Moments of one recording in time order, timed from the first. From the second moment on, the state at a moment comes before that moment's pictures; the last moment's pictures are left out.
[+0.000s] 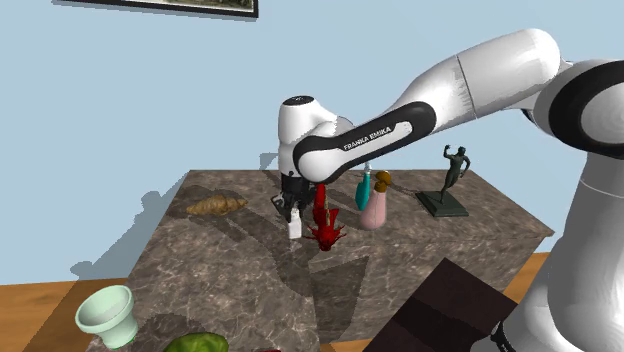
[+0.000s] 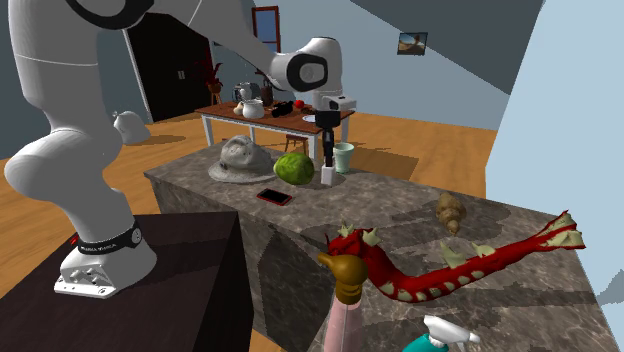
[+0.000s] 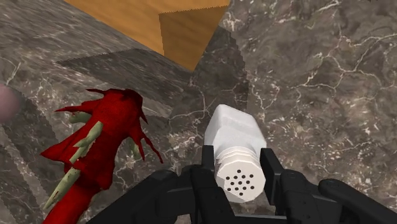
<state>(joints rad) 0.12 0.23 0.27 -1.95 -0.16 2.19 0.61</state>
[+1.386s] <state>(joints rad) 0.12 0.14 0.28 -1.77 -0.12 1.93 0.56</state>
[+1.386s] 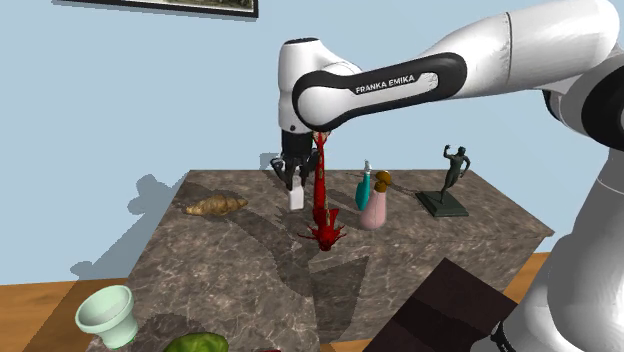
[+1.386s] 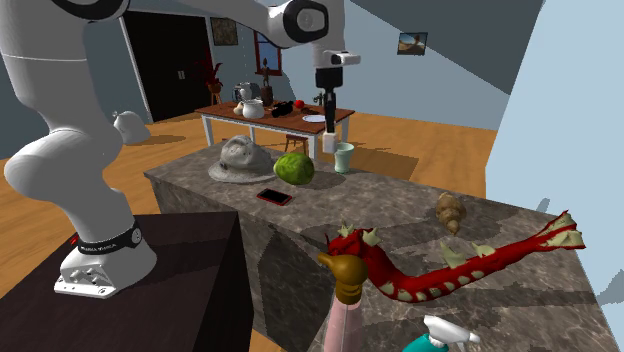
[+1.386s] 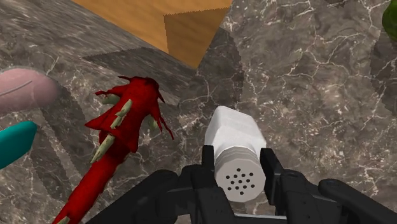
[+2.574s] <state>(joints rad) -0.10 0.14 0.11 -1.76 -0.08 1.95 0.17</state>
